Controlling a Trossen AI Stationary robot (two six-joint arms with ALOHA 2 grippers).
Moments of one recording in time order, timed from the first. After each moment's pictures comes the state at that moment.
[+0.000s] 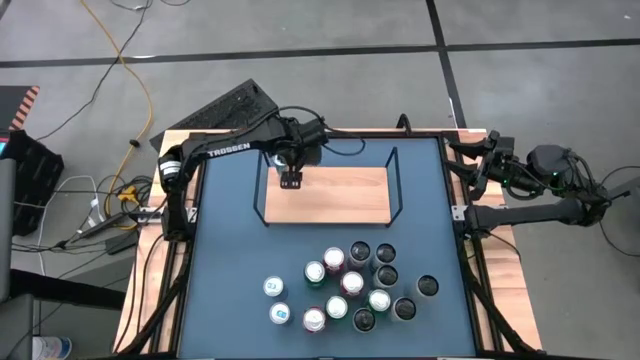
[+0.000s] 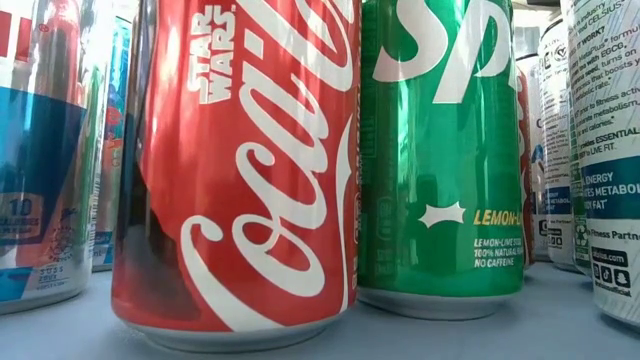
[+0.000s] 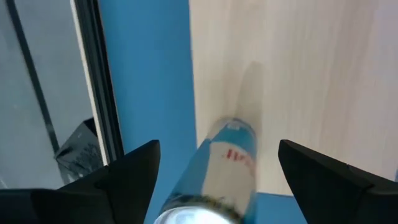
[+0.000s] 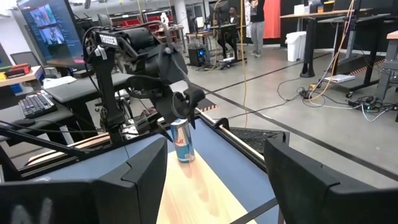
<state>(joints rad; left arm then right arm) 0.36 1.92 1.84 -1.19 -0.23 0.45 -0.01 0.34 0.93 -0.65 0.44 0.19</state>
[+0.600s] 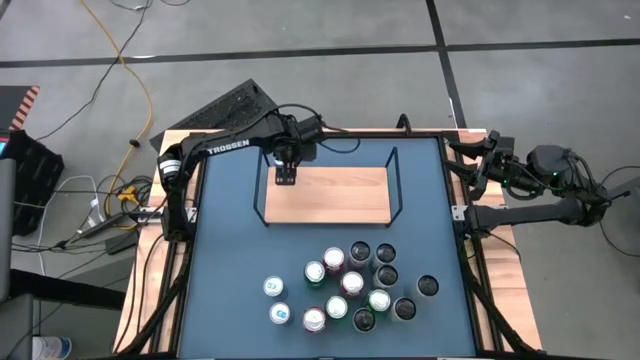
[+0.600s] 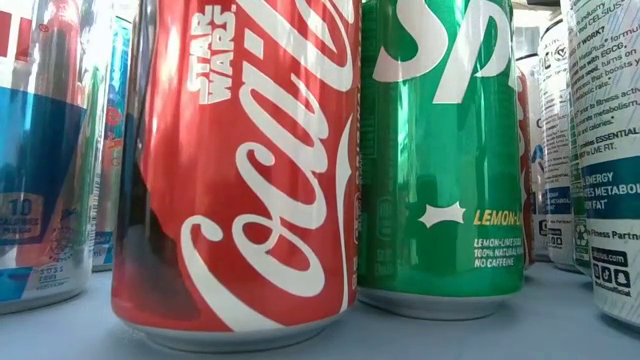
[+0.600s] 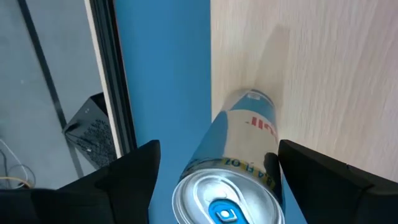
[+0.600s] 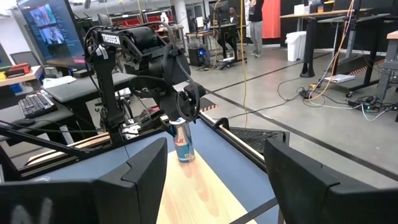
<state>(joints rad) 0.38 1.92 1.84 -1.25 -0.29 0.45 -0.01 0.34 0.93 -0.66 0.44 0.19</state>
